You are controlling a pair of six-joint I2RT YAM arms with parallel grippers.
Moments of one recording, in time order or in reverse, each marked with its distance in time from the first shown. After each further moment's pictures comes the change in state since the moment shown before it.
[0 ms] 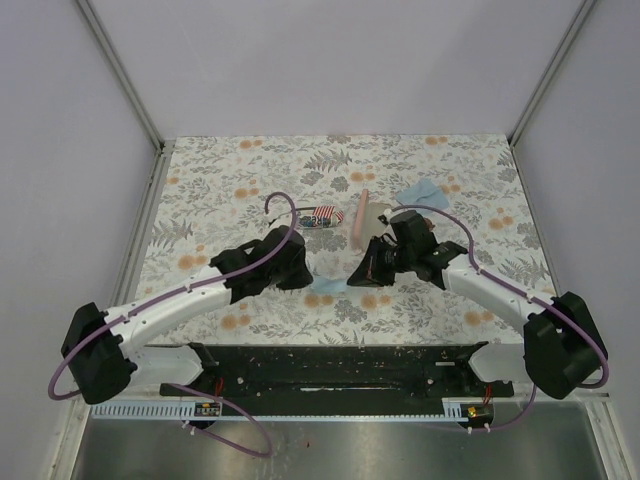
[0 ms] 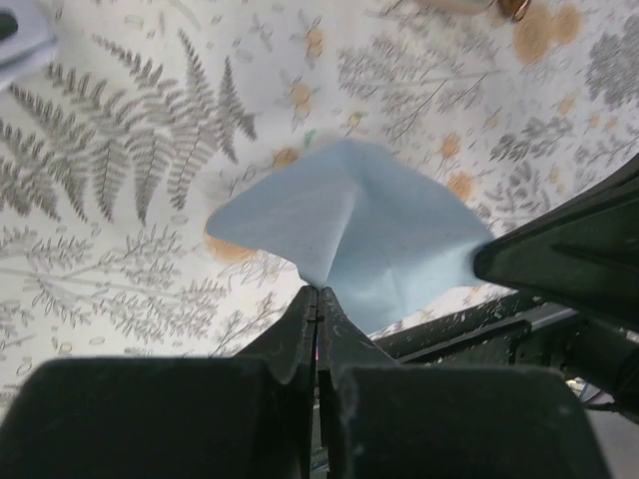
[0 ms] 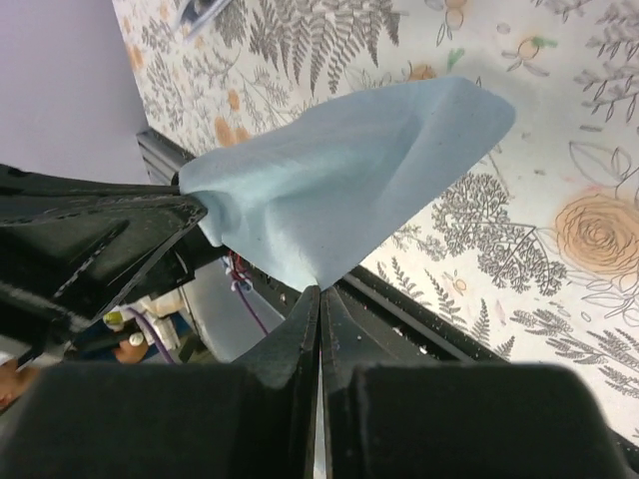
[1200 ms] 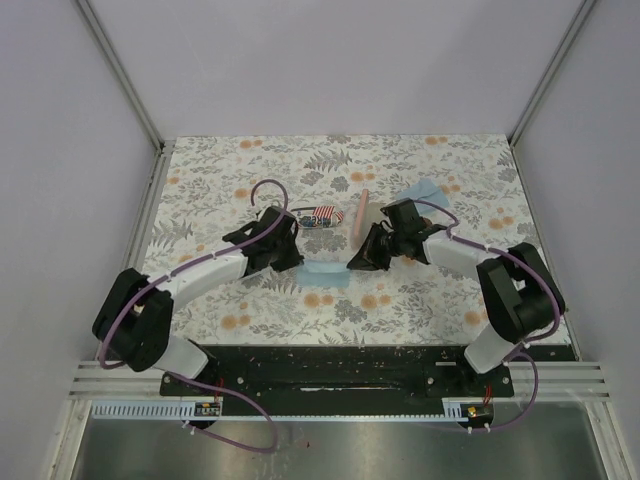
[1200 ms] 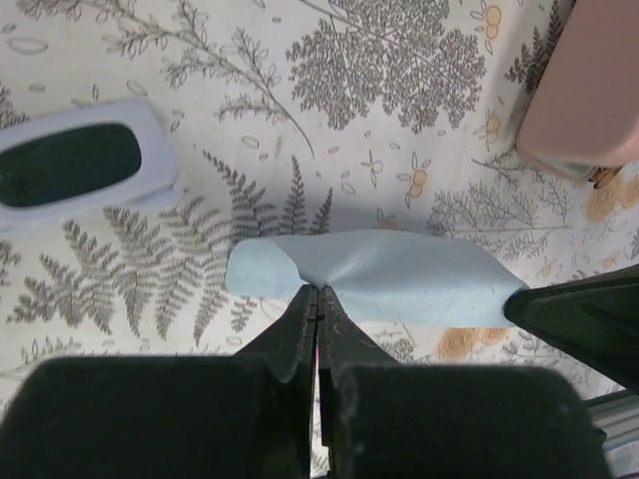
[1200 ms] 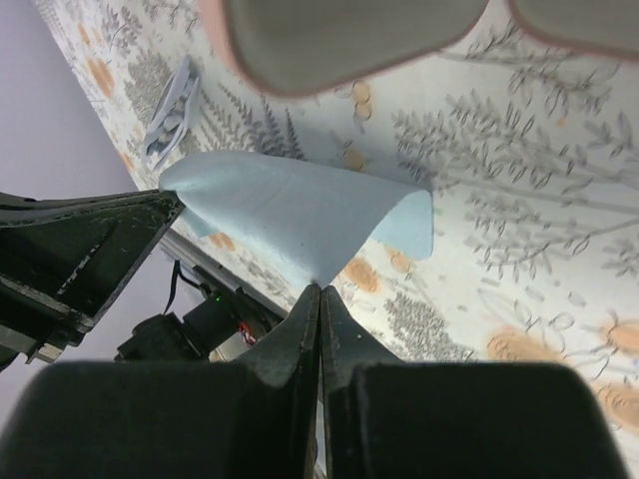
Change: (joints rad) left arm 0.237 0.188 -0.056 0.162 0.079 -0.048; right arm -0.110 0.299 0.077 0.126 -0.026 0.053
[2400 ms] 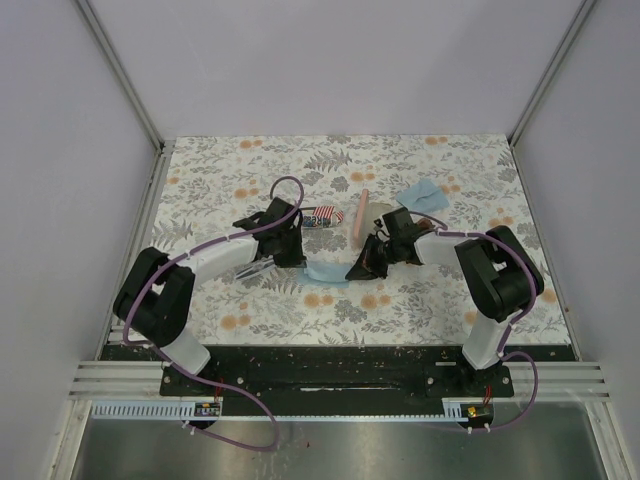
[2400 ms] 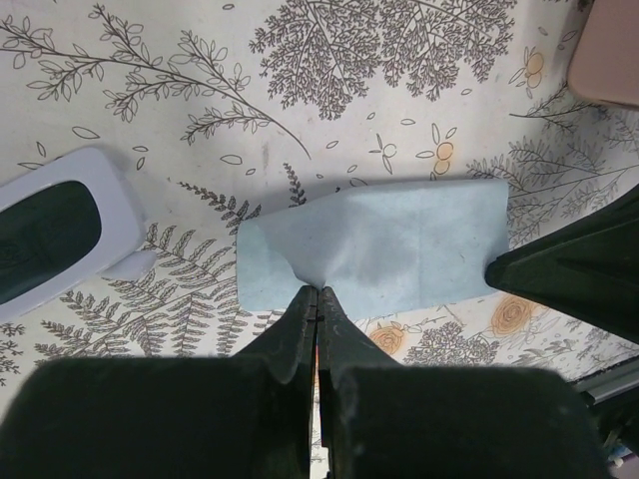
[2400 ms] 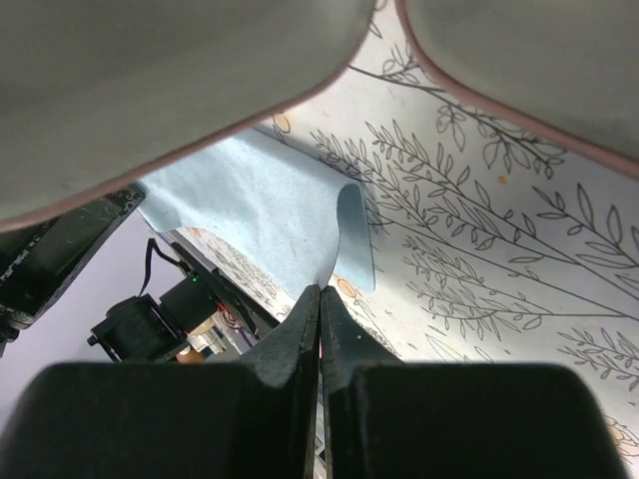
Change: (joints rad) left arm 0.065 0.189 0.114 -0.023 0.167 0.243; right arm -0.026 0.194 -0.005 0.096 -0.118 -0.058
